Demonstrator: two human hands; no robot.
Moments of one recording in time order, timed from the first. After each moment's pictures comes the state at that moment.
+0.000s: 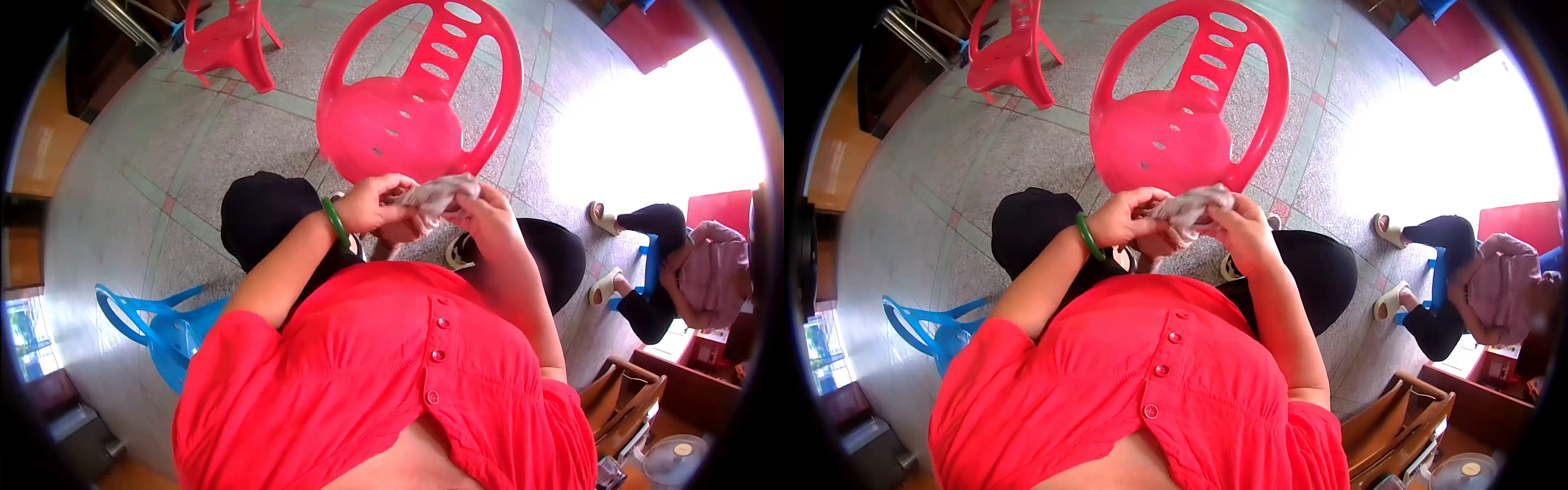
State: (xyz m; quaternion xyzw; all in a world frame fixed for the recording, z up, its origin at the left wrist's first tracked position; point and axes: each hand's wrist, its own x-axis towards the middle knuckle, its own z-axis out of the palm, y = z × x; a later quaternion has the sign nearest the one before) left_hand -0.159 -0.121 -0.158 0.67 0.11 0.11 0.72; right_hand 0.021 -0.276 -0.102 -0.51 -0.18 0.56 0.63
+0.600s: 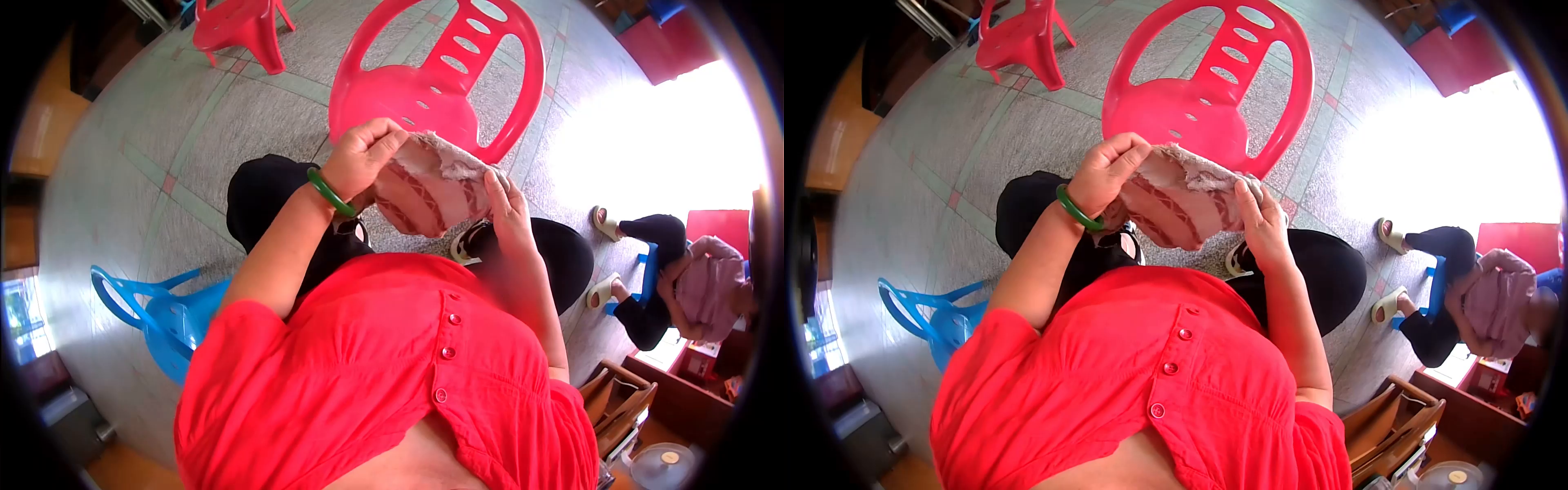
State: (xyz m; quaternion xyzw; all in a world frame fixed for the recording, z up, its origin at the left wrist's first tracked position) left_hand -0.177 -0.093 -0.108 0.63 0.20 0.28 0.69; right_hand 0.014 -0.269 -0.112 -0.68 -0.31 0.38 0.54
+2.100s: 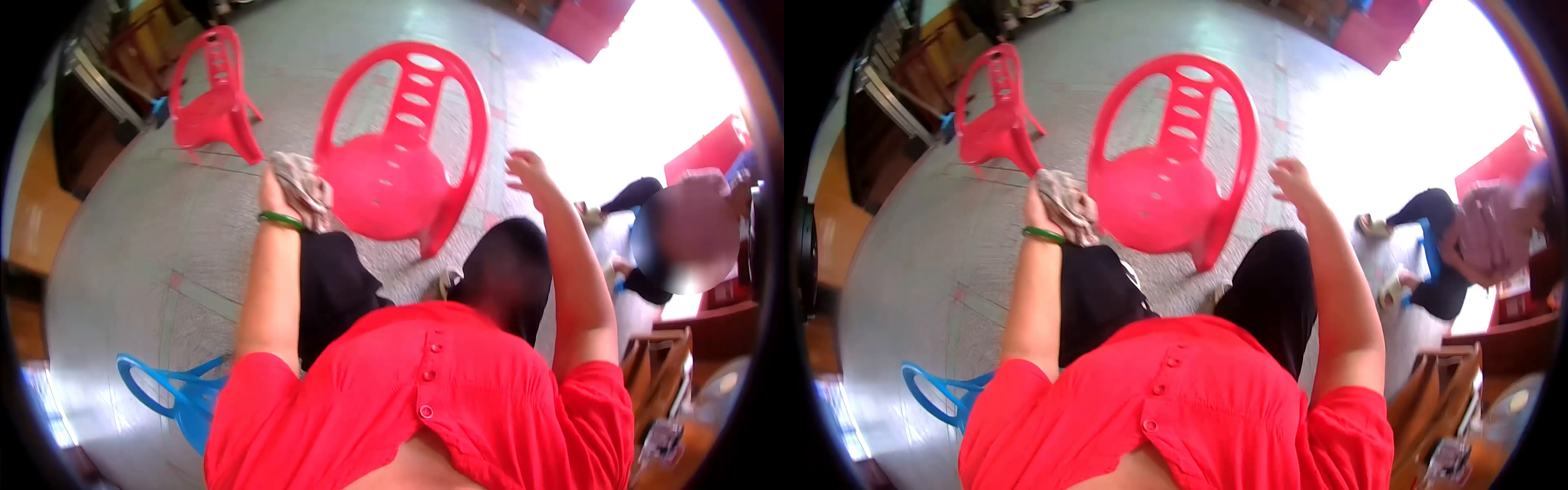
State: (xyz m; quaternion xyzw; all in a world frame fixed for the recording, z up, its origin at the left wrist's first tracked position) left_hand -0.214 0.007 -0.103 0.13 0.30 0.34 0.88; right_hand 0.133 -0.256 -0.073 -0.79 -0.24 0.29 0.49
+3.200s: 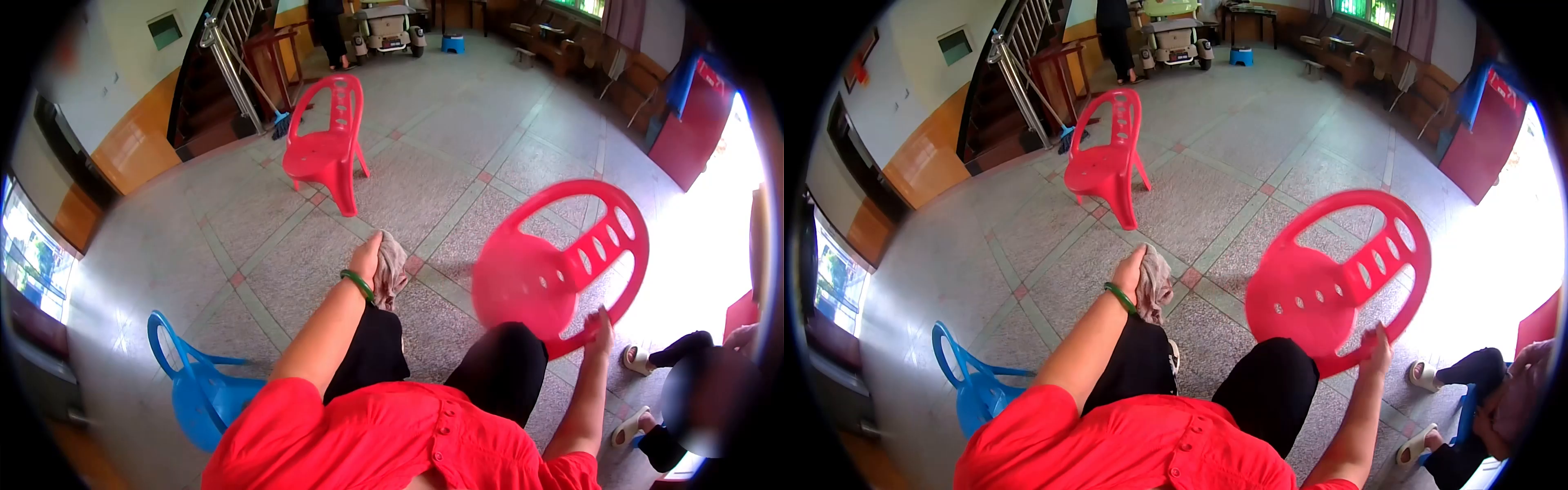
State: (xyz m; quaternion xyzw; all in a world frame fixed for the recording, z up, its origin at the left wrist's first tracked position) left_hand -0.184 0.024 -0.147 0.28 0.42 0.40 0.76; right_hand 0.260 -0.300 -0.194 -0.52 0.00 0.26 0.82
